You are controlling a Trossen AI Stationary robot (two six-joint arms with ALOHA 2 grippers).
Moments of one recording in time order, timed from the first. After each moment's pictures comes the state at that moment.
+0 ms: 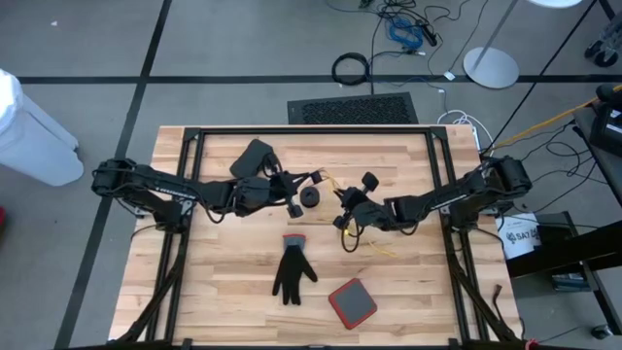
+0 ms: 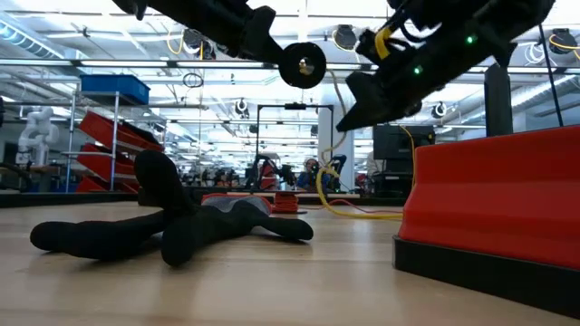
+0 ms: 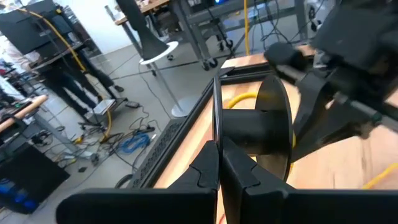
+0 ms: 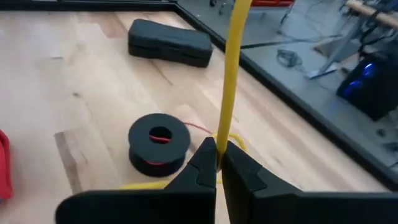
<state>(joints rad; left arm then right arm) -0.05 1.43 0.86 0.34 -0.58 0.27 0.14 1.54 0.70 0.28 0.77 0.23</state>
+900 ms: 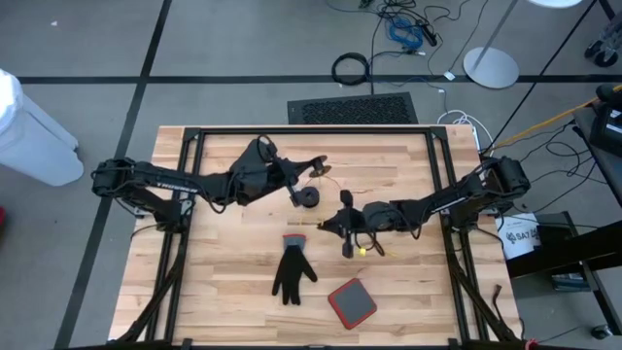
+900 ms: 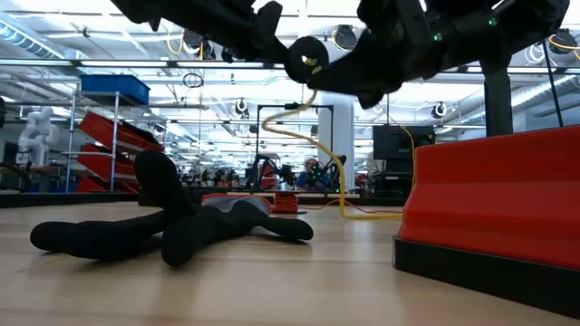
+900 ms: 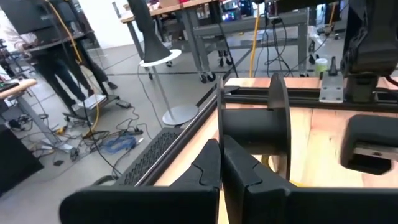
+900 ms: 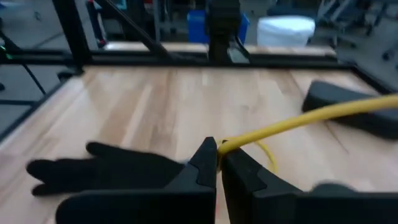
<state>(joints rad) 0.07 1.43 0.86 0.42 -0.47 0.16 0.19 1.55 0.65 0.66 0.17 0.04</state>
